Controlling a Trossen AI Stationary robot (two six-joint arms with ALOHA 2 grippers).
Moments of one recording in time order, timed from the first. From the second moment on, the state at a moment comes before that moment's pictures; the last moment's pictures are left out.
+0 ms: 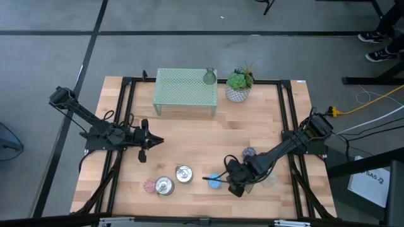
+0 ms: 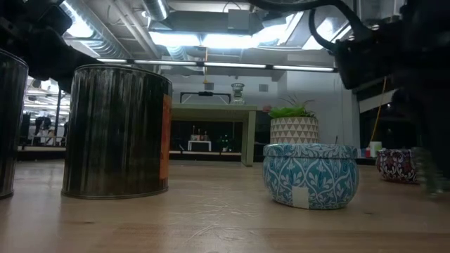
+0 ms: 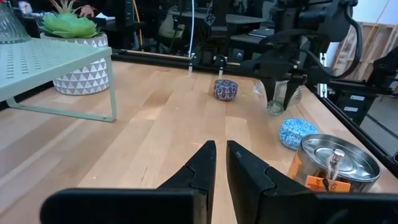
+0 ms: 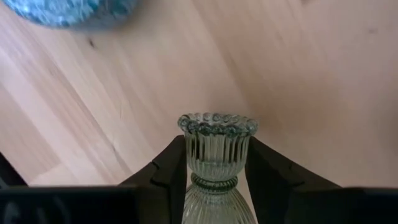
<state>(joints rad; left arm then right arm) -0.53 0.52 0.01 0.36 -0.63 -0.22 0.58 1.82 1.13 -0.68 -0.01 1.11</state>
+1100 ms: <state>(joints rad) -0.53 0.52 0.01 0.36 -0.63 -0.22 0.49 1.82 1.17 -0.67 0.02 0.84</state>
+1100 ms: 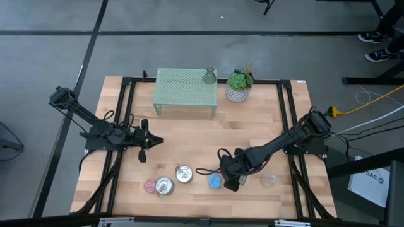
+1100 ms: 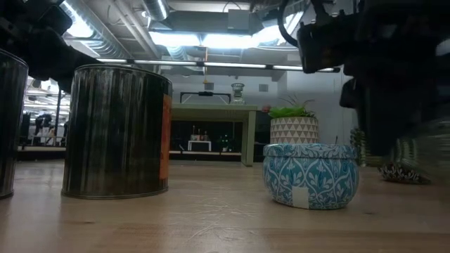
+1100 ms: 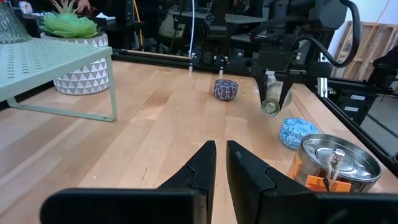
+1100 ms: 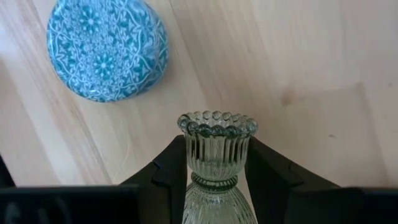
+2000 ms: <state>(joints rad) -0.53 0.52 0.01 0.35 -0.62 -0.22 0.41 1.68 1.17 -0.56 0.17 0.63</state>
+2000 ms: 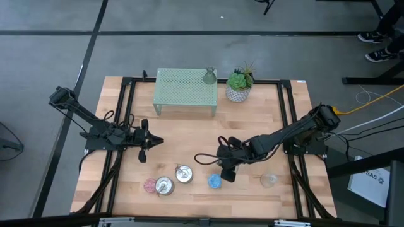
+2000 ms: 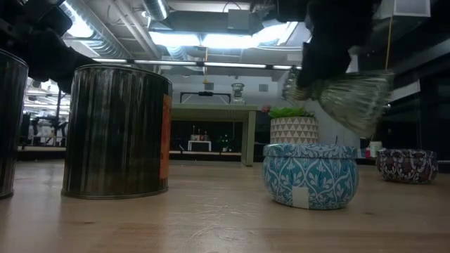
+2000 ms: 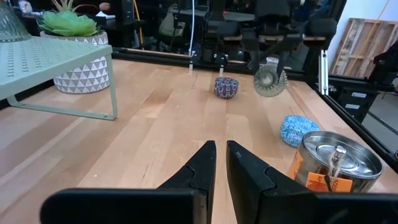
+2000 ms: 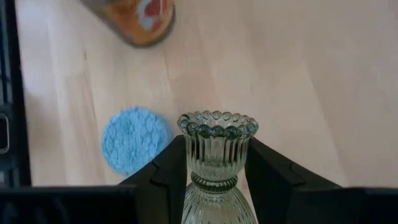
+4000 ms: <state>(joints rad) -0.53 0.52 0.01 0.34 -0.60 -0.22 -0.07 1.65 1.17 0.44 0.48 -0.06</state>
